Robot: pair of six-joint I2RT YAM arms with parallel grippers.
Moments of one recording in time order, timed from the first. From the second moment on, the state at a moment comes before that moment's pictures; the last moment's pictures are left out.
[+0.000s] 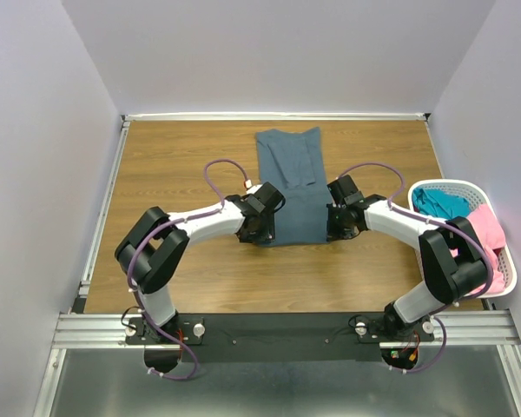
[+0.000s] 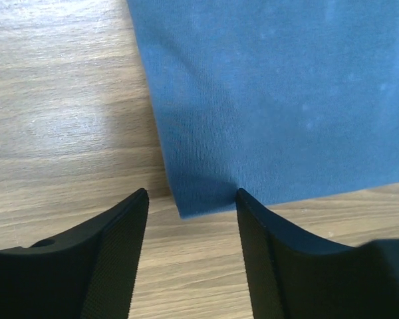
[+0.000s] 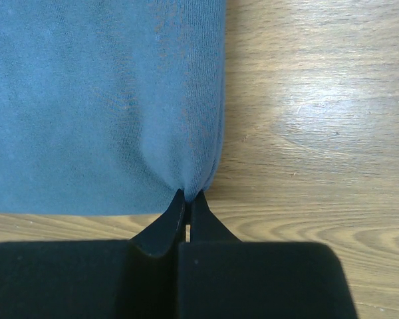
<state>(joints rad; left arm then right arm) -0.79 1.74 1.09 -0.52 -0.15 -0.76 0.46 1.56 0.85 -0.46 0.03 0.48</state>
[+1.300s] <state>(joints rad) -0.89 1.63 0.98 -0.64 -0.10 -0.71 0.53 1.51 0.90 -0.69 -0.07 0.44</state>
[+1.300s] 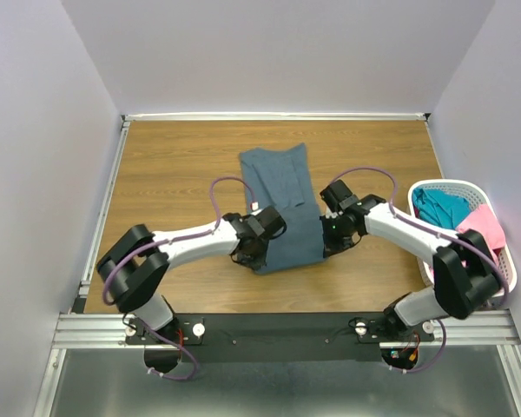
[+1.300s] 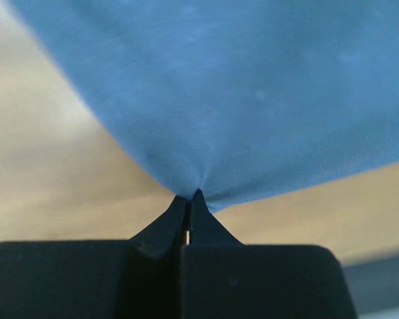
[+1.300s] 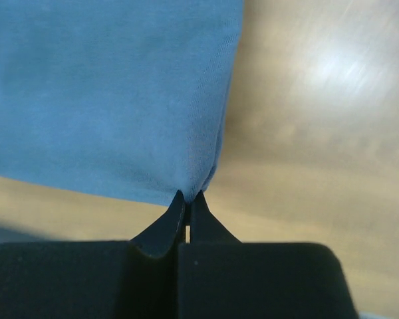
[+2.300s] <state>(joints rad) -0.53 1.34 1.15 -0.76 0.09 -0.58 0.61 1.75 1.71 -1.12 0.01 0.37</state>
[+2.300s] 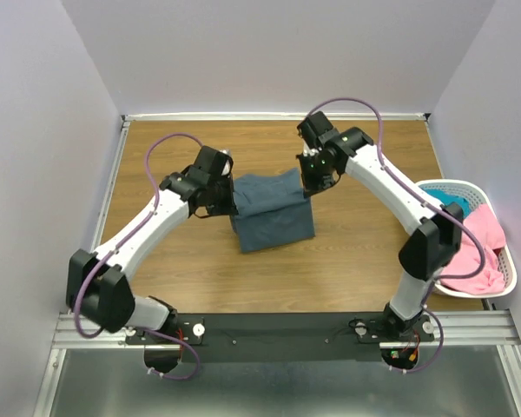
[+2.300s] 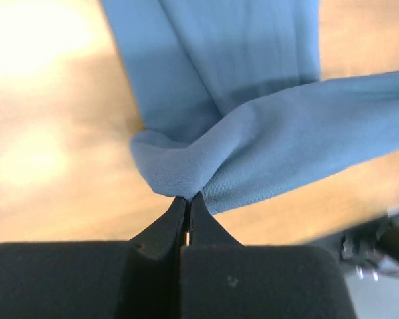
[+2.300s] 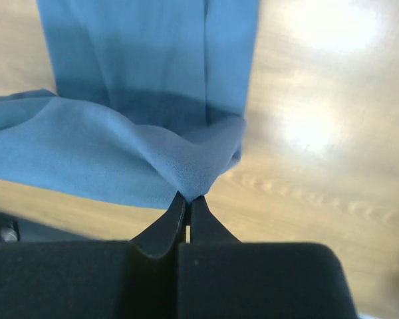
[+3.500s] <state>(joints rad) -0.32 1.63 1.03 -0.19 0.17 -0.56 0.43 2.06 1.70 -0.61 -0.08 0.19</state>
